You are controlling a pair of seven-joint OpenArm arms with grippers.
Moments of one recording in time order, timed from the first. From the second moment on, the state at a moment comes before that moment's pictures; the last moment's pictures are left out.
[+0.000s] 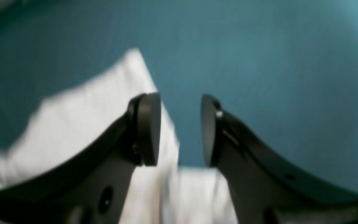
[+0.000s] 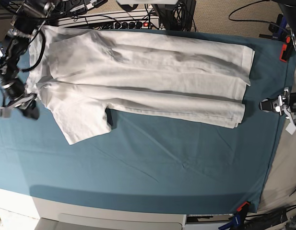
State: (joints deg) left arm -26.0 -40.5 -0.8 30.9 -83.0 -43.3 81.4; right arm 3.7 25.5 39.8 74.7 37.6 39.1 -42.1
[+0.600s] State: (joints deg) left arm -26.0 -39.3 -0.8 33.2 -82.9 -43.3 81.4; right arm 24.9 23.1 30.0 43.2 37.0 32.0 -47.3
